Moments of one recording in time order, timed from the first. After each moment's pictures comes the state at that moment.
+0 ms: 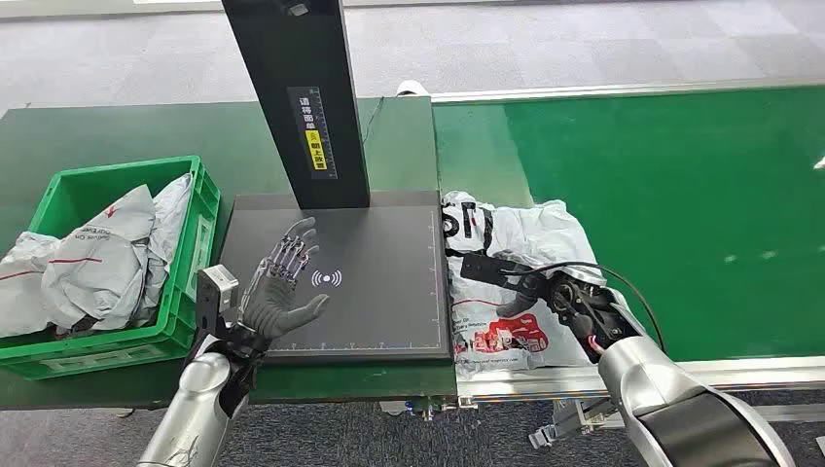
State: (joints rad) left arm -0.38 -0.02 -0.13 -0.98 0.01 -0.36 -0.38; right arm -0.78 -0.08 0.47 -0.35 0.75 0.43 -0.02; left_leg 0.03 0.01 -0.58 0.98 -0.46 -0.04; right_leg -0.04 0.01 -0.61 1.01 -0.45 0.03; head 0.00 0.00
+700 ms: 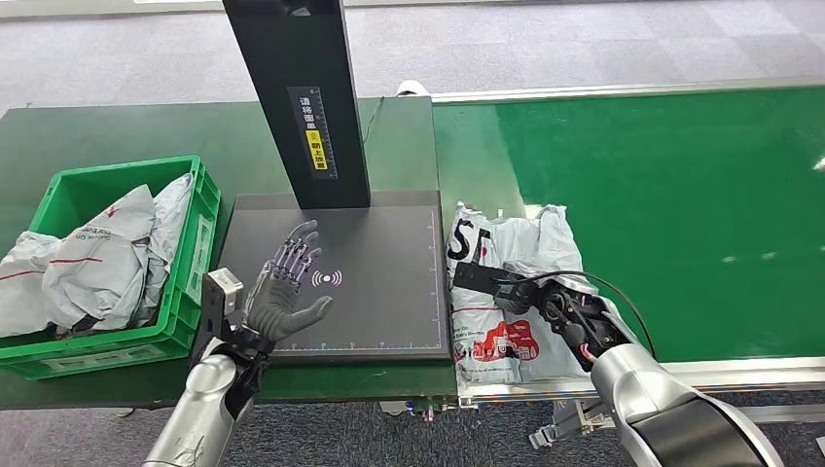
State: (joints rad) left arm -0.38 -0.03 -0.13 -0.95 0.00 -0.35 -0.41; right arm -0.76 -0.07 0.47 -0.35 0.76 0.35 -0.05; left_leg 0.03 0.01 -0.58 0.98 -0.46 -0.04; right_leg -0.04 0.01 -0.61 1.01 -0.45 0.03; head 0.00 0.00
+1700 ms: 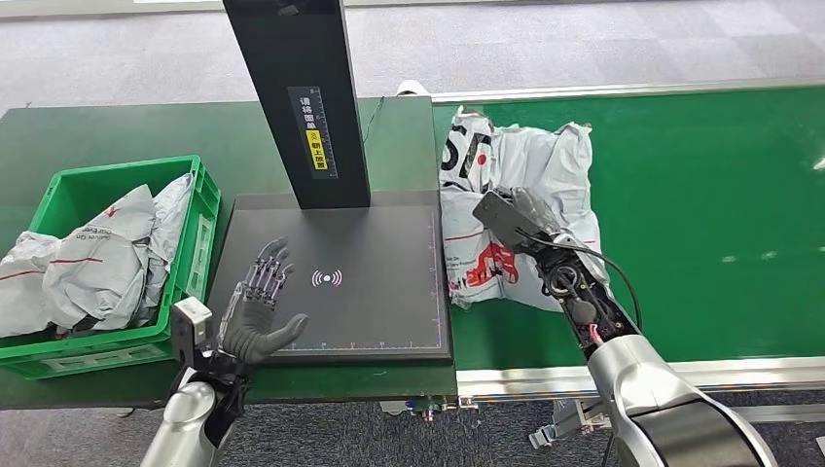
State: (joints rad) left arm -0.26 0.00 -0.09 -1.06 0.03 -0.34 -0.45; right arm -0.76 -0.03 0.31 -0.51 0.54 0.01 -0.34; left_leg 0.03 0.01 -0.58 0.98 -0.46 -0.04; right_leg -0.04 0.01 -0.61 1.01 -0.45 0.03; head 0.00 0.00
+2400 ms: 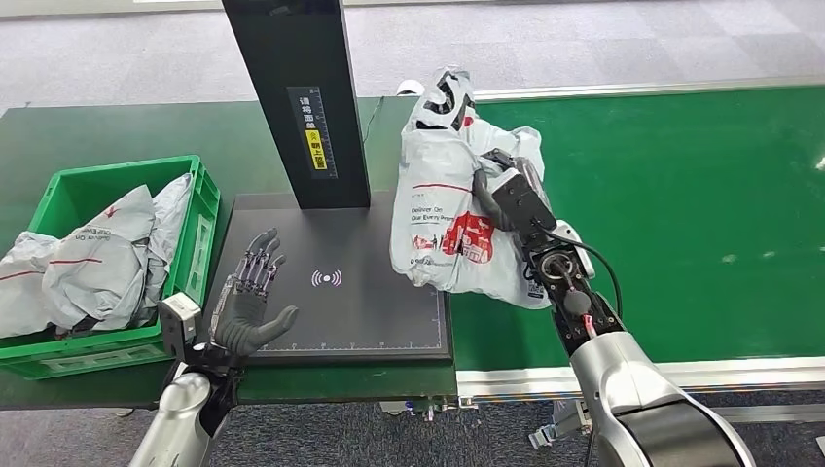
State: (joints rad) left arm -0.31 0.03 -0.08 -1.00 0.04 -0.35 -0.52; right arm -0.76 0.05 0.26 -0.59 0.34 0.00 -0.59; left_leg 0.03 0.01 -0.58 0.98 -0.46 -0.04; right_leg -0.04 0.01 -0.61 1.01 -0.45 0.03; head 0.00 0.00
